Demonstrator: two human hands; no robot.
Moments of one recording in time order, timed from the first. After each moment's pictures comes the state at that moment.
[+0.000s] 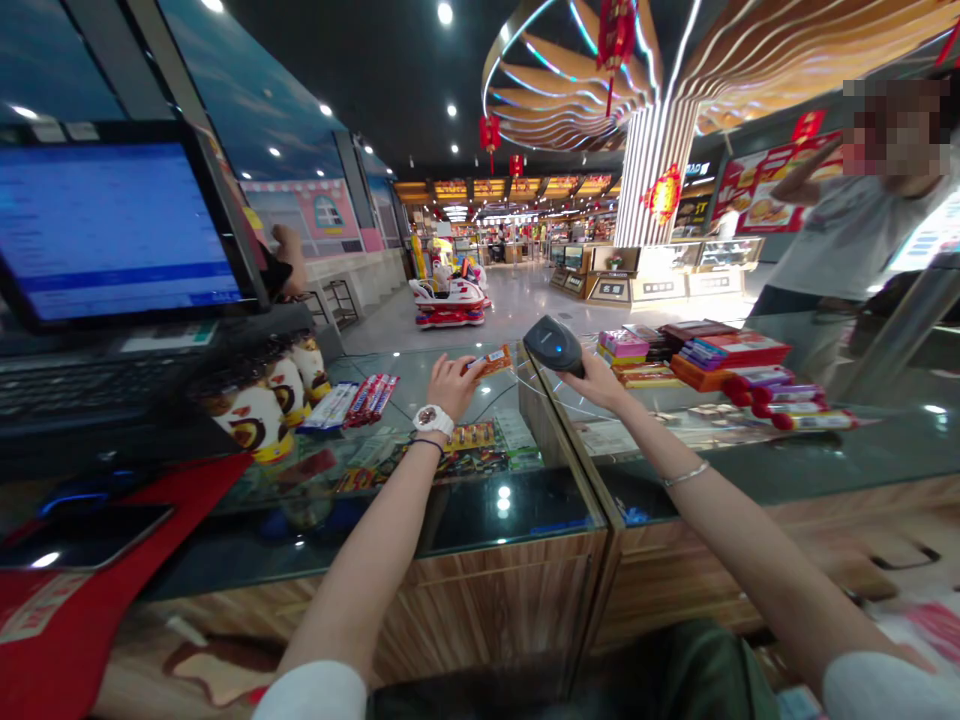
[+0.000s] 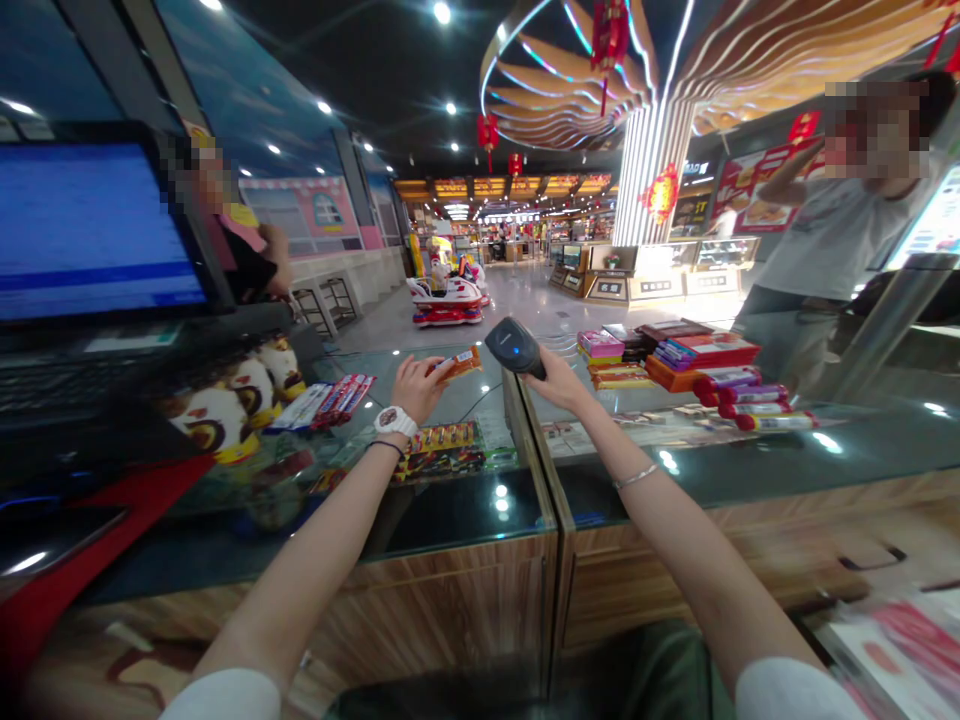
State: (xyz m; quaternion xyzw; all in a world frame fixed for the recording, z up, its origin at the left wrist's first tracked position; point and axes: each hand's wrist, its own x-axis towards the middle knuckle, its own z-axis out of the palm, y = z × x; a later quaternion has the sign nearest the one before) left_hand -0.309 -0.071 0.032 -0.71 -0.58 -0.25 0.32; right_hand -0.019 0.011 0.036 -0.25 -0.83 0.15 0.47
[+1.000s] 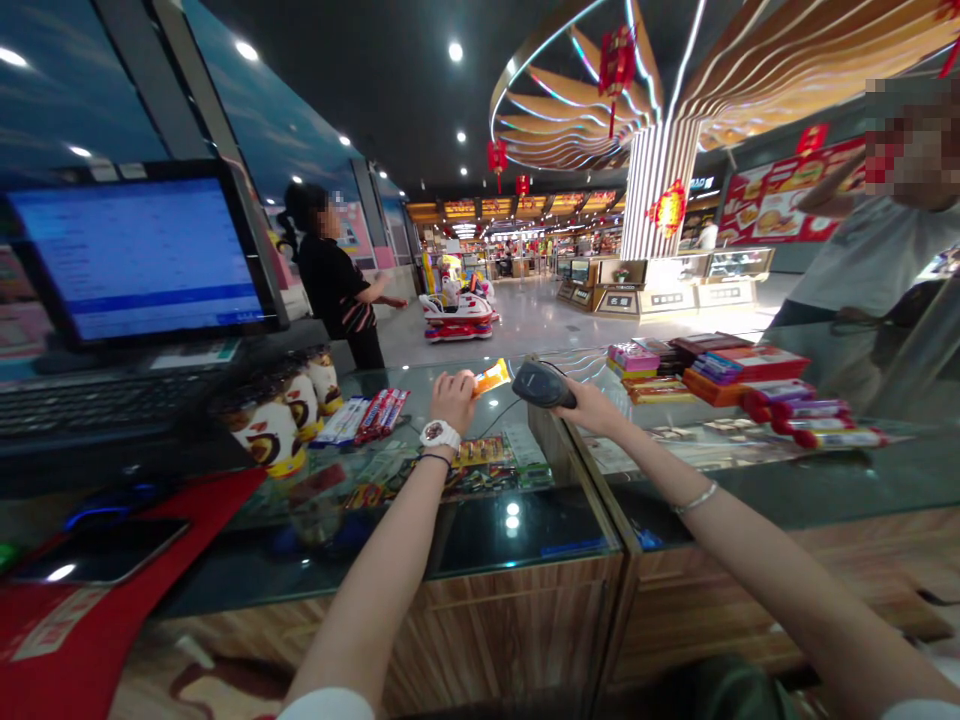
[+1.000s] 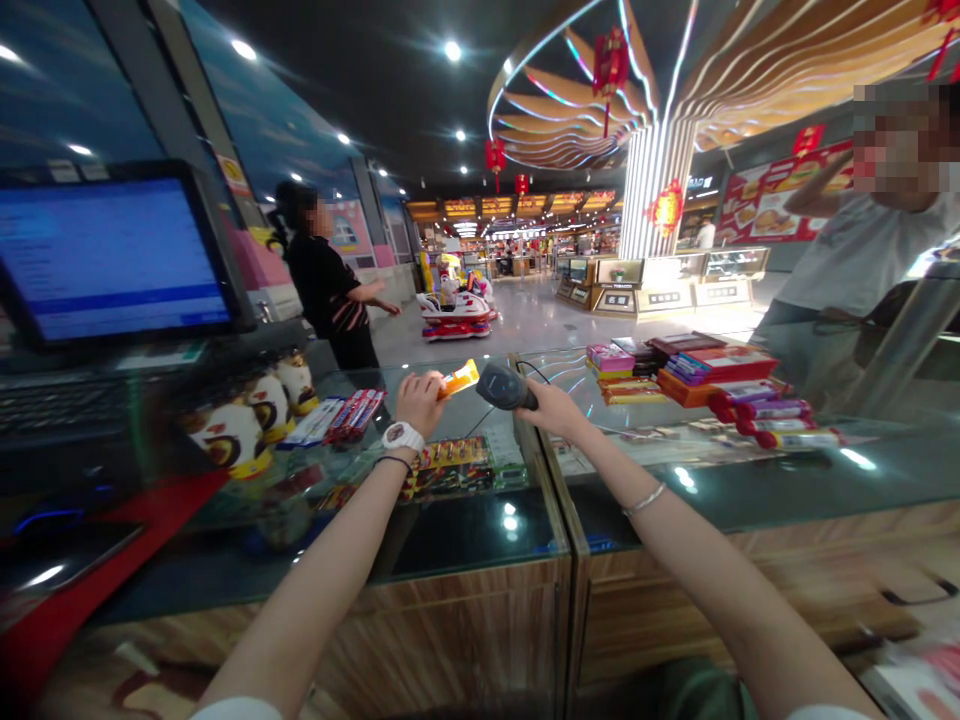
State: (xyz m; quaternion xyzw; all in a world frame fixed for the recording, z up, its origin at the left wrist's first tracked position) left_hand -0.312 -0.081 0.037 -0.67 -0.65 -0.23 0.30; right_hand -0.039 -0.015 0.036 -0.34 -0.89 0.09 0.30
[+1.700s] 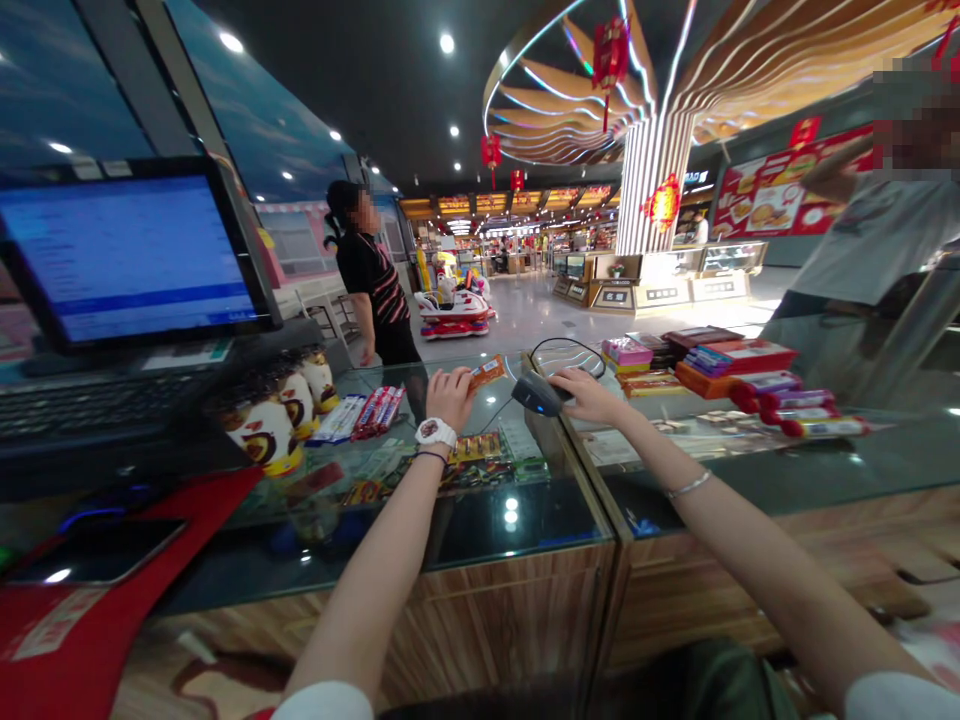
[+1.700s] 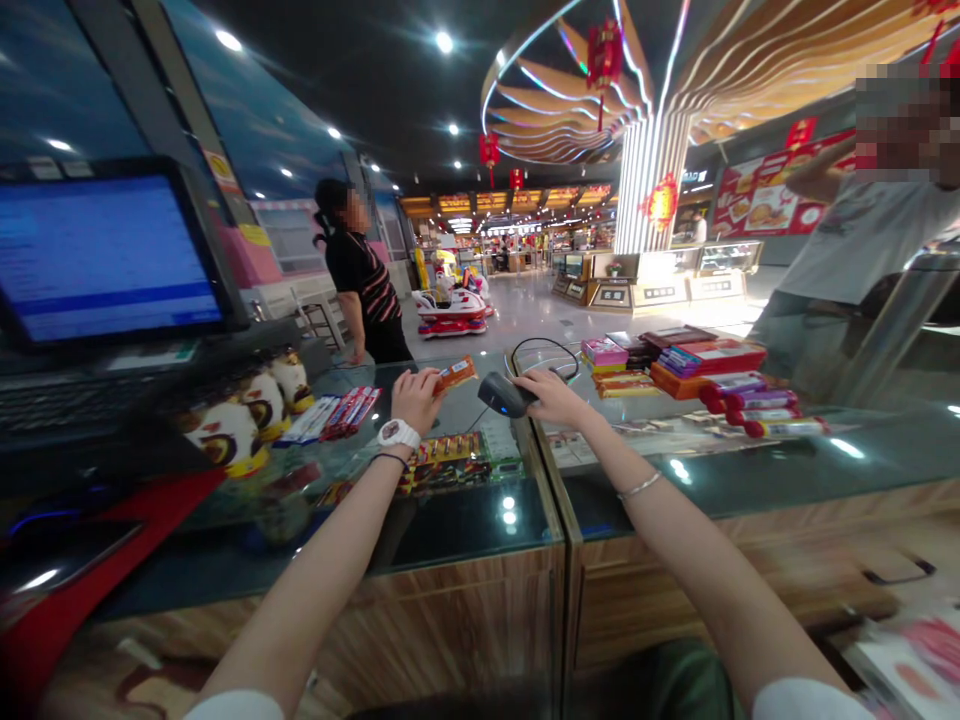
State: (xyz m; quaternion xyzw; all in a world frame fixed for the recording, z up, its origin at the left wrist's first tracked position) left_hand -0.313 -0.081 0.035 -0.67 -0.63 -0.24 0.31; right_hand -0.023 0.015 0.026 -0.20 -0.94 0.01 0.29
